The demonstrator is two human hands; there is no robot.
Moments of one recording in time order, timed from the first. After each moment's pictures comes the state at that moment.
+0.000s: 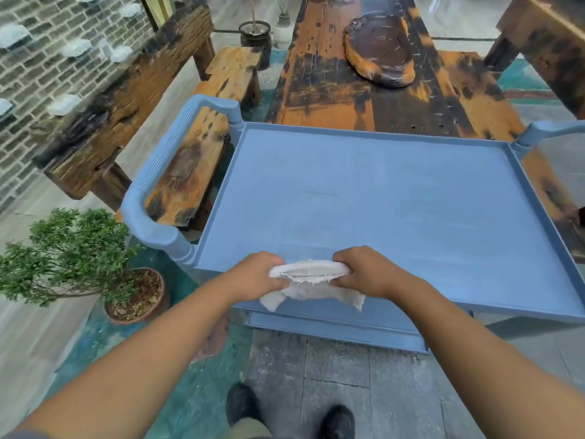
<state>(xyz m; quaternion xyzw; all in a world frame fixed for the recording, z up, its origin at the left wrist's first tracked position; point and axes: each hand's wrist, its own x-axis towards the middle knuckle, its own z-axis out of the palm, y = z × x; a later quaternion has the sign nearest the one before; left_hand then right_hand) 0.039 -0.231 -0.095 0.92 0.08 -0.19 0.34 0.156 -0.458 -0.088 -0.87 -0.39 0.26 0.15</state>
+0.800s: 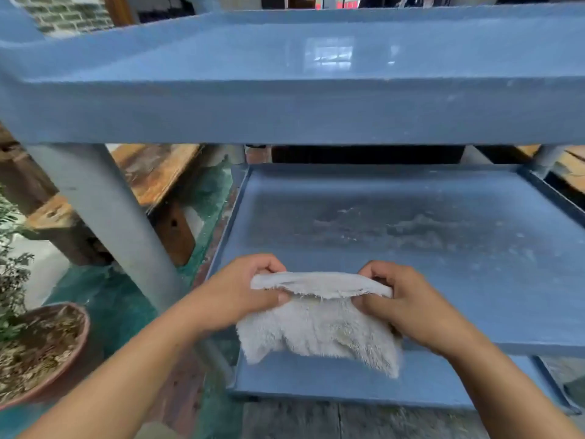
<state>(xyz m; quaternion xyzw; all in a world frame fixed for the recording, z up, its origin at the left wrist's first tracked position) 0.044 -0.146 -0.448 0.88 0.02 -0.05 0.48 0.131 -0.414 -0.467 -0.82 -0.26 0.18 0.48</state>
